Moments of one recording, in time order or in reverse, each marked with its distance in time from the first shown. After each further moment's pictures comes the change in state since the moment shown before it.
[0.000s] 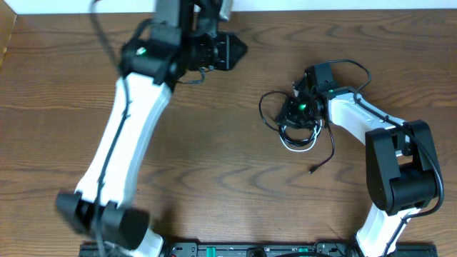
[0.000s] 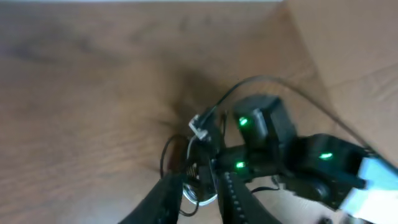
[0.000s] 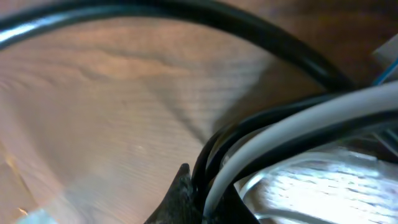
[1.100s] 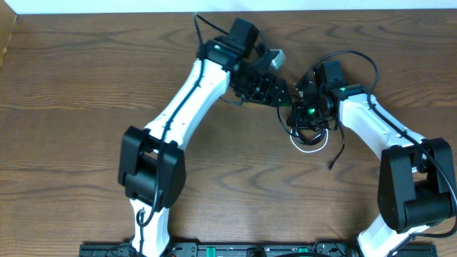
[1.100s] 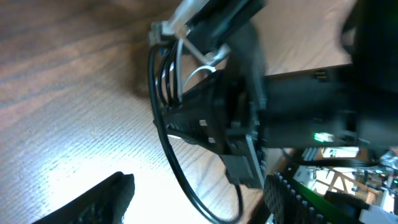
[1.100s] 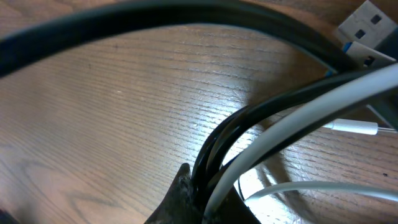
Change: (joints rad) left arm -0.177 0.344 0.000 -0.117 0.160 0.116; right arm -0.021 -0.127 -0.001 -0.175 0.102 -0.327
